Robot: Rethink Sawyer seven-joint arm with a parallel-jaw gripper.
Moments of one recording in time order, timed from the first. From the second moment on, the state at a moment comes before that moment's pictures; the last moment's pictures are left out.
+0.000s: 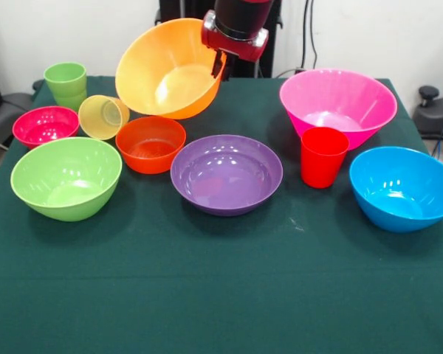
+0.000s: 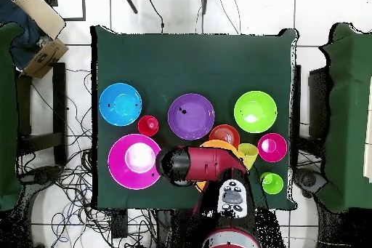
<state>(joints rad) -0.14 -0.63 -0.14 1.88 -0.22 0.55 1.97</state>
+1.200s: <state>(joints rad) -0.24 -0.61 -0.07 1.86 -0.40 0.53 1.97</state>
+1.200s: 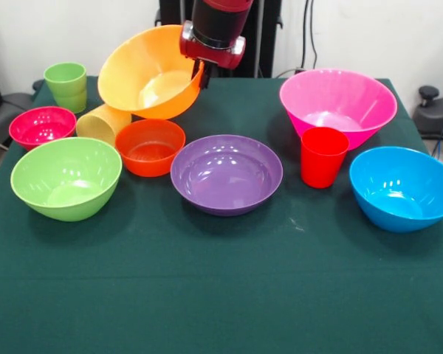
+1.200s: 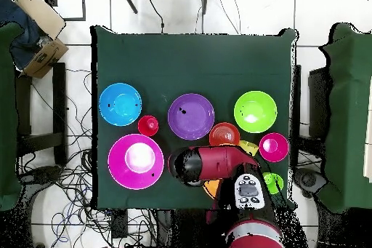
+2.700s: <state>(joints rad) -0.23 -0.62 -0.03 1.84 -0.40 0.51 1.97</state>
